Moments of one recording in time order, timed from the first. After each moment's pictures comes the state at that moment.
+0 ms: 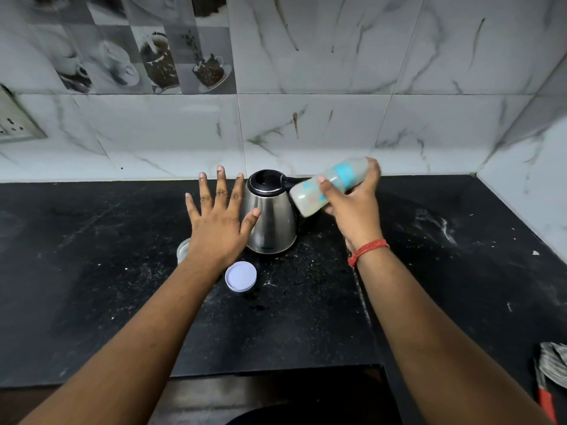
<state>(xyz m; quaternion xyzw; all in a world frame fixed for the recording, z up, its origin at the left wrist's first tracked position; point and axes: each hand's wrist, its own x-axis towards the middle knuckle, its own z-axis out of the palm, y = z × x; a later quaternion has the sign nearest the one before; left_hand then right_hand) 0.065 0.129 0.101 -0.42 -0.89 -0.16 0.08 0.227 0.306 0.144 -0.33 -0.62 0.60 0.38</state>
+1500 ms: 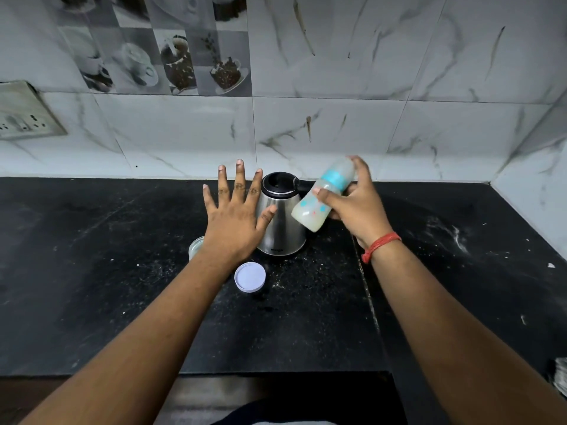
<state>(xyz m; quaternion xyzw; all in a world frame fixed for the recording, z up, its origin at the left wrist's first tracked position) 0.063 0.134 0.113 -0.44 -0.88 -0.16 0.09 0.212 0.316 0.145 -0.32 -0.68 0.56 0.35</state>
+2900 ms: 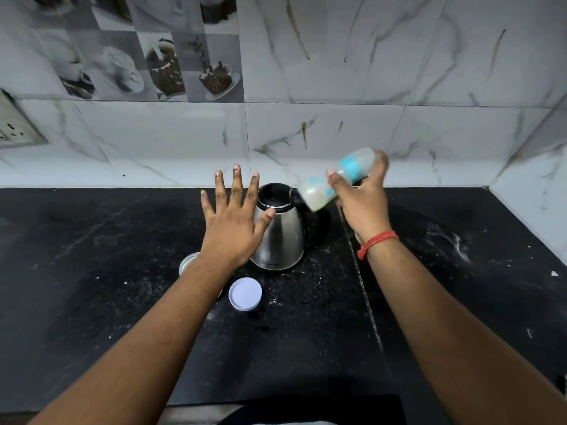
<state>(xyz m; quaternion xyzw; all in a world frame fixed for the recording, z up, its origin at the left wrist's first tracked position) 0.039 0.163 0.109 -0.44 -0.88 -0.16 0.07 0.186 0.349 0.151 -0.32 -0.68 0.53 0.39</state>
